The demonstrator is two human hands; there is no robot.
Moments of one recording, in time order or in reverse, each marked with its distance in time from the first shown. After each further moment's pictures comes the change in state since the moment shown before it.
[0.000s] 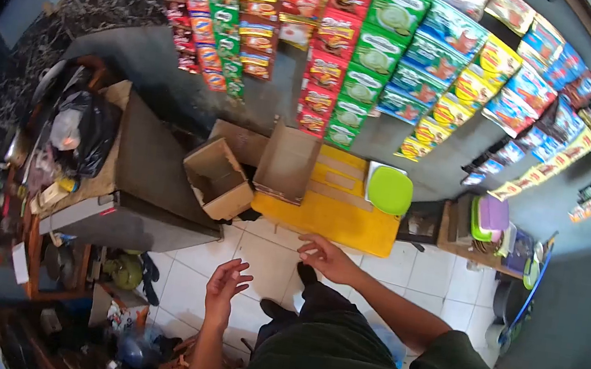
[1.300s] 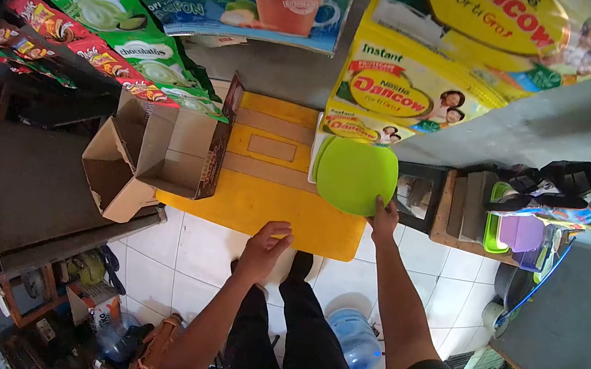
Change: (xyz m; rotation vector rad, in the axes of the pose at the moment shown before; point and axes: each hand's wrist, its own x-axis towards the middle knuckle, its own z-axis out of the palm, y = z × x) left_hand 0.248 -0.254 0.284 0.450 -0.397 -0.221; right_hand 0.009 0.401 -0.320 0.579 1.241 0.439
